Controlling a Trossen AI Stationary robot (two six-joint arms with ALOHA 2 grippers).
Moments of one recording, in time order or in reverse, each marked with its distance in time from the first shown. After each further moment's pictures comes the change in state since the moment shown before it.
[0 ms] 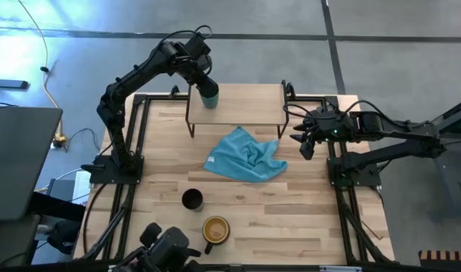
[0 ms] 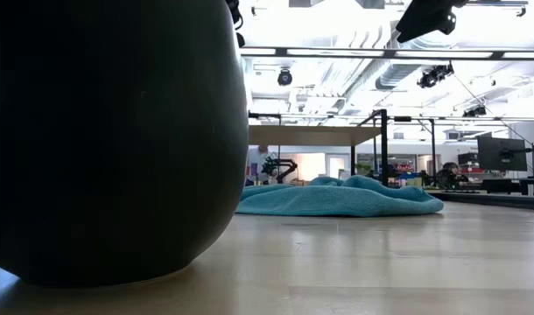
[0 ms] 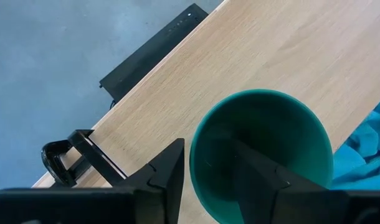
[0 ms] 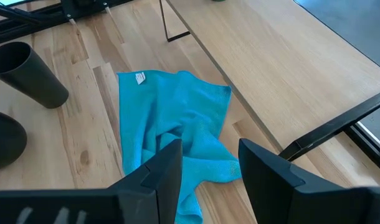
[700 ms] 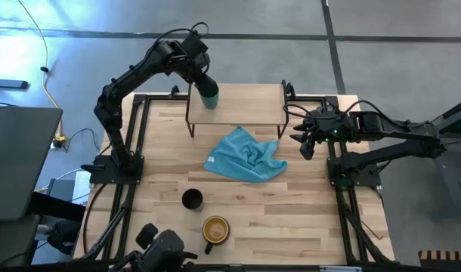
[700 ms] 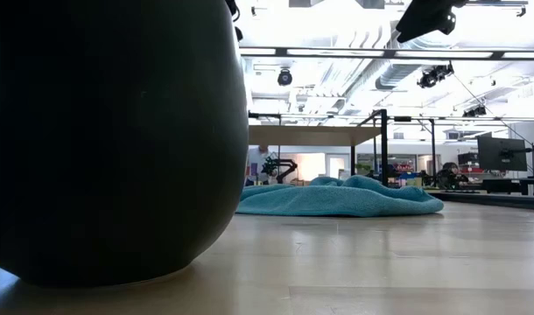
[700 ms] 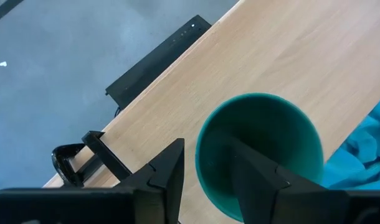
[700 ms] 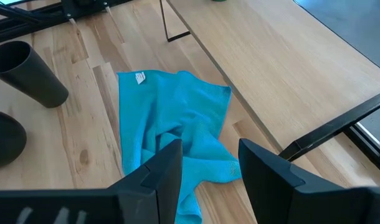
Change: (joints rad) left arm 0.000 -0.032 0.004 0.008 -0.017 0.000; right arm 0.000 0.000 0.000 0.000 0.000 -0.005
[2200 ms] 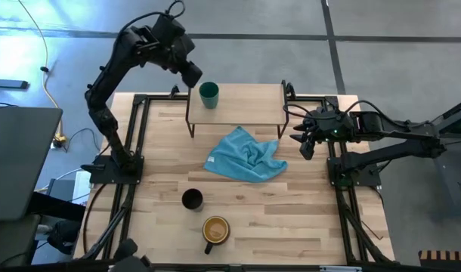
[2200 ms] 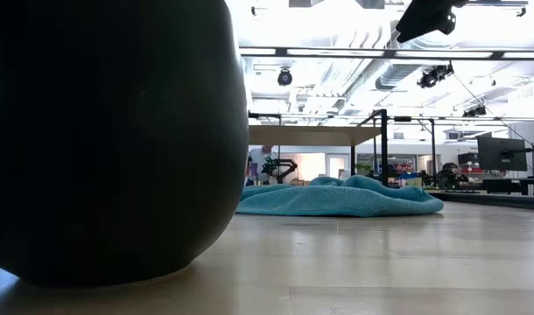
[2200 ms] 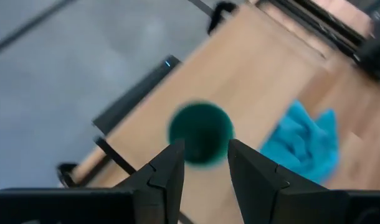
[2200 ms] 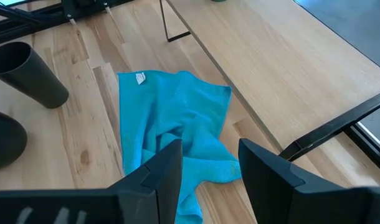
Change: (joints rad) left arm -0.014 -0.057 0.323 -0.230 0.111 0.020; right arm 0.000 0.000 0.000 0.000 0.000 0.005
